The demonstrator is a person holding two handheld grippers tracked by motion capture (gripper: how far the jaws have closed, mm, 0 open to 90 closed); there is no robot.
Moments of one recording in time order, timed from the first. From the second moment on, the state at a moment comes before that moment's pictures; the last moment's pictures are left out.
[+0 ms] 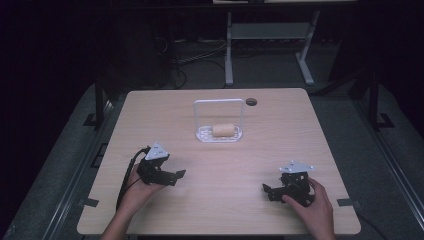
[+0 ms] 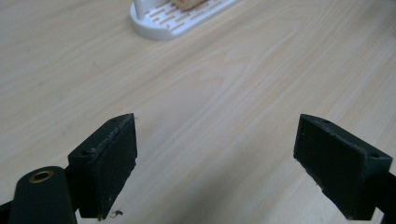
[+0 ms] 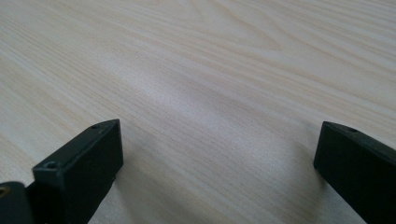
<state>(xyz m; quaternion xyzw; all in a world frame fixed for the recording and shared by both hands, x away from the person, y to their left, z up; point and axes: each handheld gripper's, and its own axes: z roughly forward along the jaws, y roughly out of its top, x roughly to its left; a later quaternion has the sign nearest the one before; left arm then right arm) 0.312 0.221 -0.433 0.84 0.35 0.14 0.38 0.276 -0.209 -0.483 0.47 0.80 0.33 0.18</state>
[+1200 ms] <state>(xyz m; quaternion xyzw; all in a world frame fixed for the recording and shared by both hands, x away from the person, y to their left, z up) 0.255 0.280 -0.460 0.84 0.37 0.16 0.36 0.276 -0.209 -0.483 0.47 0.80 0.33 0.18</state>
